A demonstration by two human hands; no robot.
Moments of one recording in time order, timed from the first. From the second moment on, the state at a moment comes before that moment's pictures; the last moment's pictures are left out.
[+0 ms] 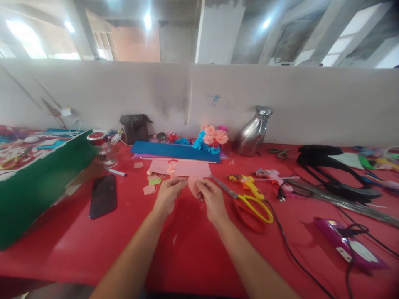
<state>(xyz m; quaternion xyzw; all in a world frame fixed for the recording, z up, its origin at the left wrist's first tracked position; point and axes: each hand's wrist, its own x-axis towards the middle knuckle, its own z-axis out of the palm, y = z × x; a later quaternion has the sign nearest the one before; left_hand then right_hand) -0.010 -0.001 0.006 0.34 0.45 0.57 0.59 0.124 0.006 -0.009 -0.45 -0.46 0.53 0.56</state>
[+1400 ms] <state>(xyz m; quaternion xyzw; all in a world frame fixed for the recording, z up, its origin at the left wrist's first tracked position) -0.011 -0.003 0.005 0.40 0.44 0.54 0.60 0.132 0.004 0.008 -0.40 -0.51 0.56 0.52</state>
